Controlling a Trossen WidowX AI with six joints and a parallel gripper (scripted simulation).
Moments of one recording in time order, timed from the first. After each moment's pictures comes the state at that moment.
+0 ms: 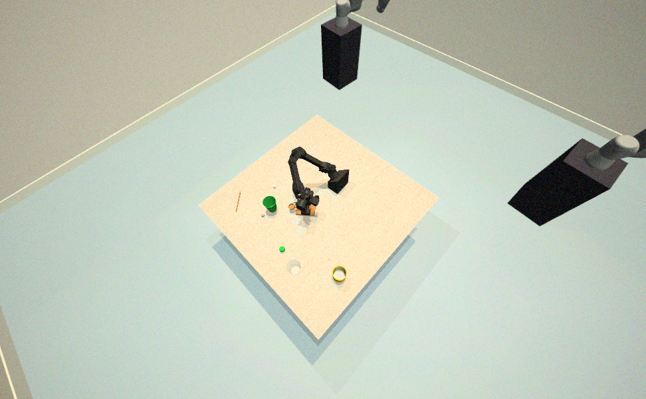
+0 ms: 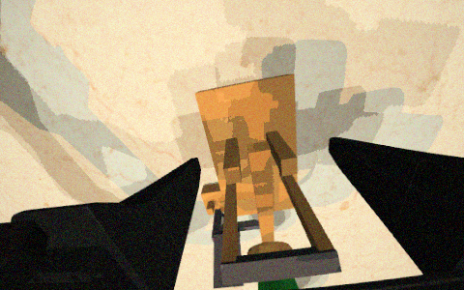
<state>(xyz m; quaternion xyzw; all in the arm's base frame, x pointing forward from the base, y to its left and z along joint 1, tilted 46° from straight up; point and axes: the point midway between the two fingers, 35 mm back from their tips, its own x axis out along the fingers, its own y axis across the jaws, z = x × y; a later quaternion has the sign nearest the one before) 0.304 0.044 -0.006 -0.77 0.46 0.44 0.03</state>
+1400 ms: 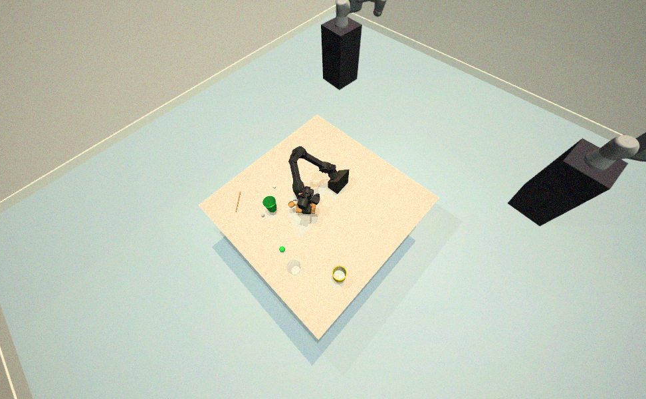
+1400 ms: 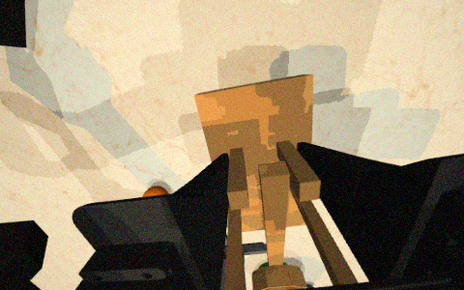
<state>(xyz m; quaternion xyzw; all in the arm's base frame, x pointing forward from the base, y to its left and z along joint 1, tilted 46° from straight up) 0.294 0.057 0.004 -0.76 0.47 0.45 0.02</state>
